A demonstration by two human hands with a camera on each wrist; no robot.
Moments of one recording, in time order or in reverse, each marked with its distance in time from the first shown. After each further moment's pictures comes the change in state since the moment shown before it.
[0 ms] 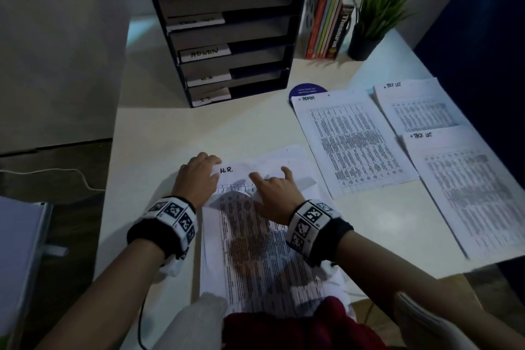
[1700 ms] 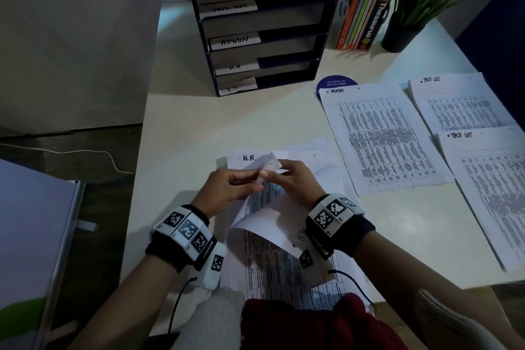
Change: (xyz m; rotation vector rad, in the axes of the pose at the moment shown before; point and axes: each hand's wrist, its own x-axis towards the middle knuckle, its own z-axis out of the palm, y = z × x) left_hand -0.047 0.015 -0.016 -0.936 -0.254 -0.128; right_hand 0.013 -0.001 0.005 1.020 0.208 0.042
